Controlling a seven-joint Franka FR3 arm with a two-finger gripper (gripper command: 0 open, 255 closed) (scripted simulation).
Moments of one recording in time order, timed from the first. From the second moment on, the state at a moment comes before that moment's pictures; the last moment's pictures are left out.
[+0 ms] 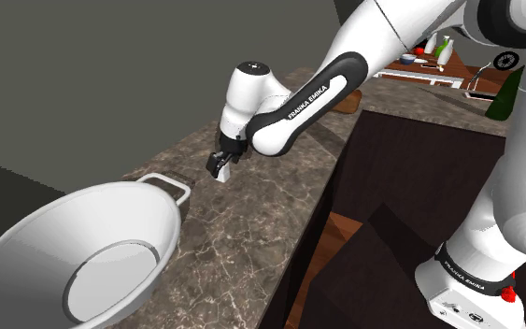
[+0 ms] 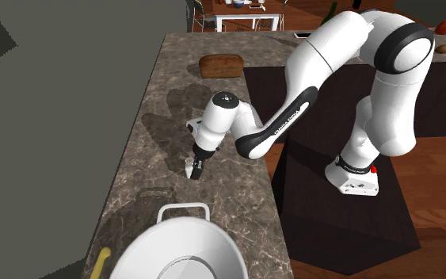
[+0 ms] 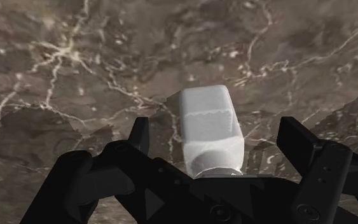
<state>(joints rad) 0.18 0.29 0.21 -2.09 -0.24 2.72 0.38</state>
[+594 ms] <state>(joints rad) 0.18 0.32 0.20 -2.08 -0.25 2.74 0.38</state>
